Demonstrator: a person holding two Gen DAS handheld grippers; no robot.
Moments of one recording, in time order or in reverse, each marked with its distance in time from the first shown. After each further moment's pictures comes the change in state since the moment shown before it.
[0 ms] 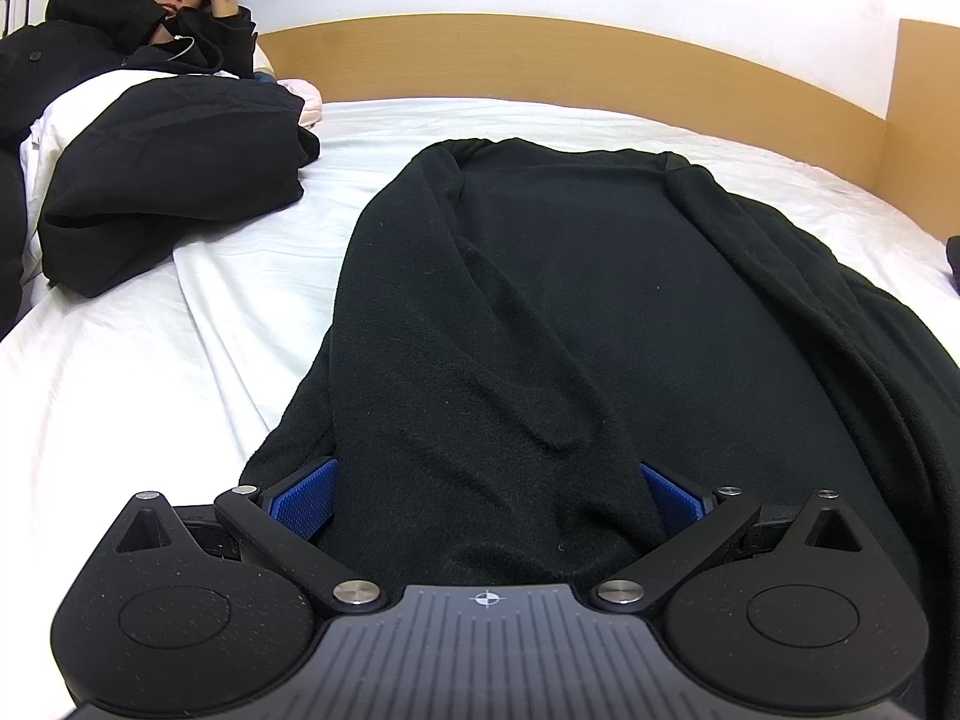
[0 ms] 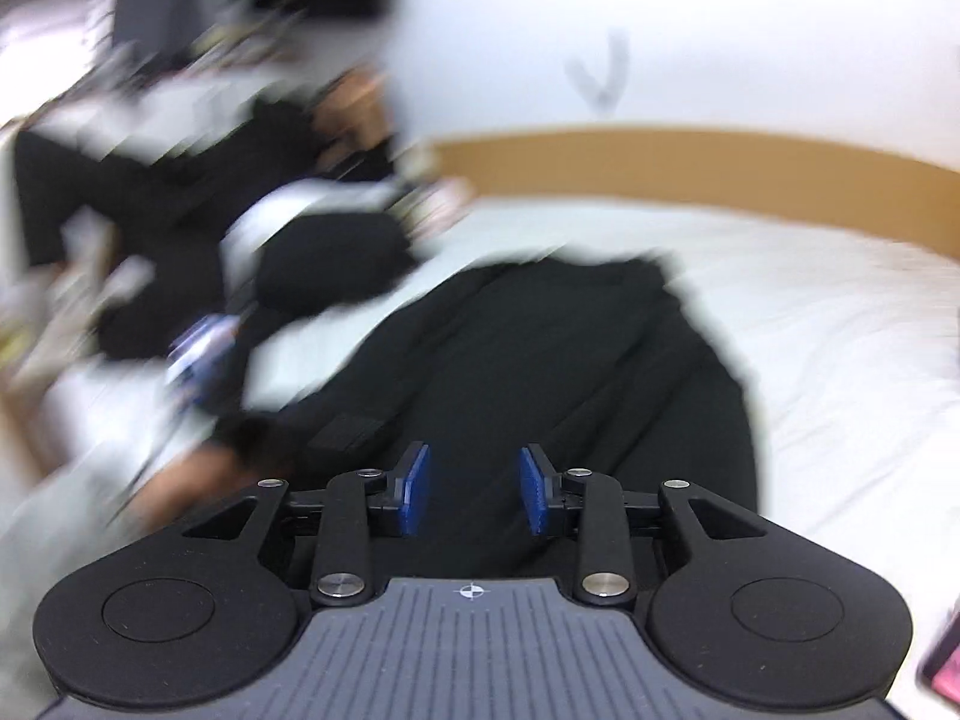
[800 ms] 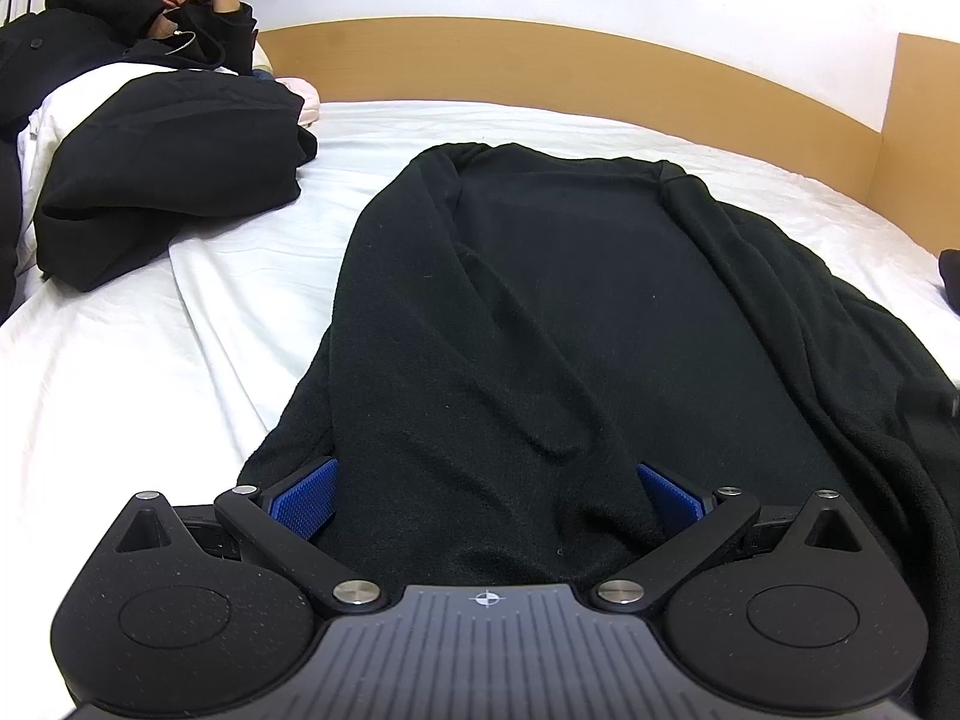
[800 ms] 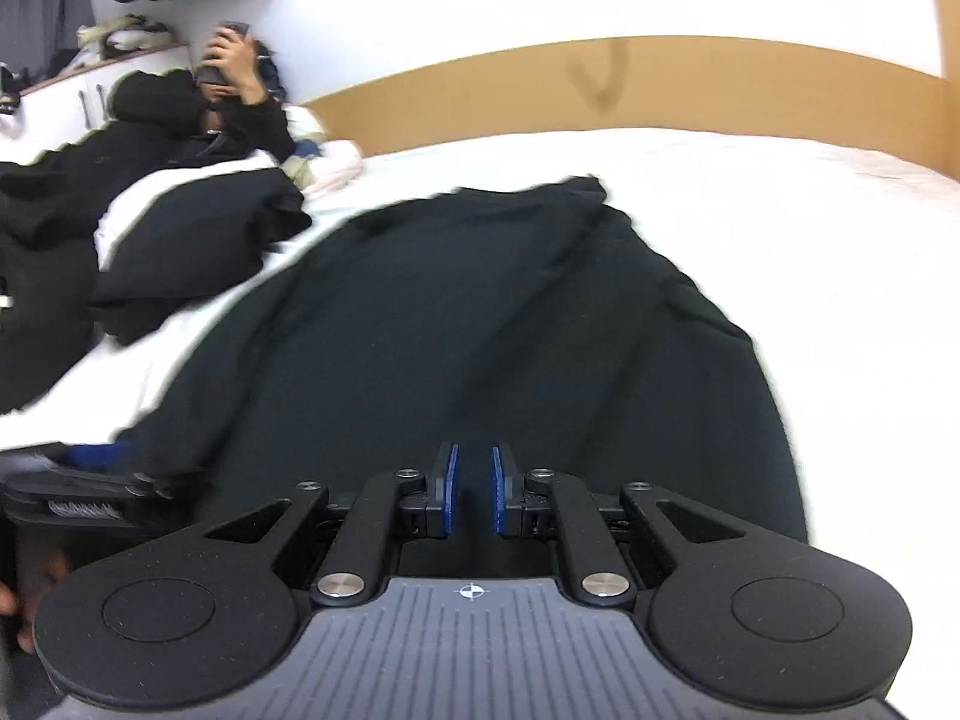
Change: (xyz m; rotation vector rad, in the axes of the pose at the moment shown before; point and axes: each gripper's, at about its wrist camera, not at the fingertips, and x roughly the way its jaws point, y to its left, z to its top) left arm -0.001 0.003 0.000 -0.019 -0.009 -0.022; right arm 0.139 -0.055 0.020 0.066 0.161 -0.064
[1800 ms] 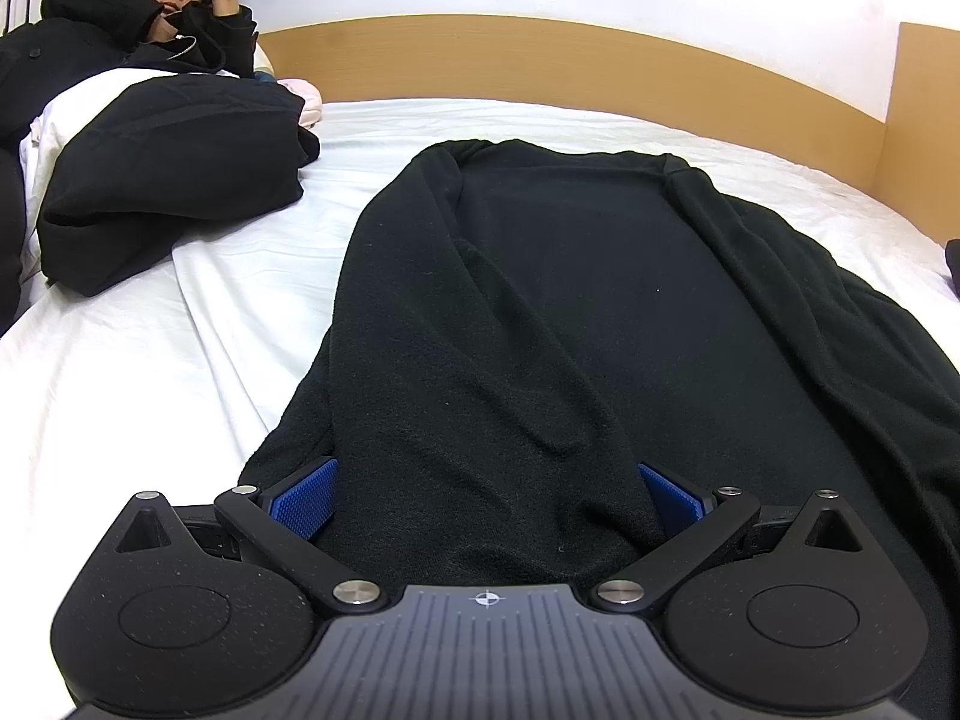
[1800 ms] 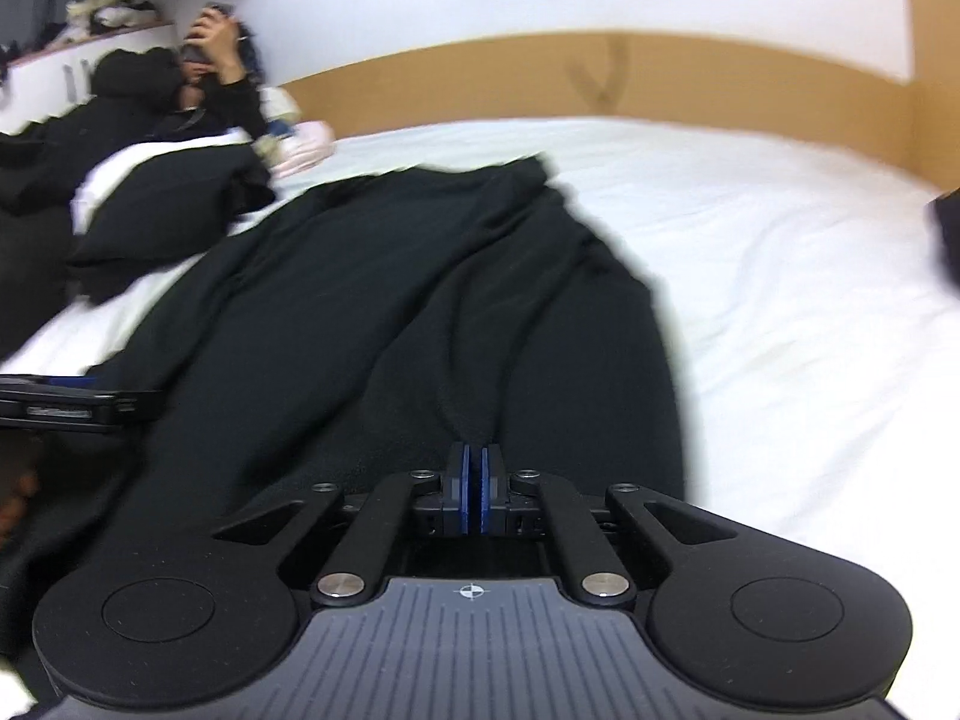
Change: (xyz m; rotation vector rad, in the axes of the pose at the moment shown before) left arm 0.000 -0.002 0.000 0.013 0.006 0.017; right arm -0.013 -0.014 -0.017 -0.015 -0.025 -0.108
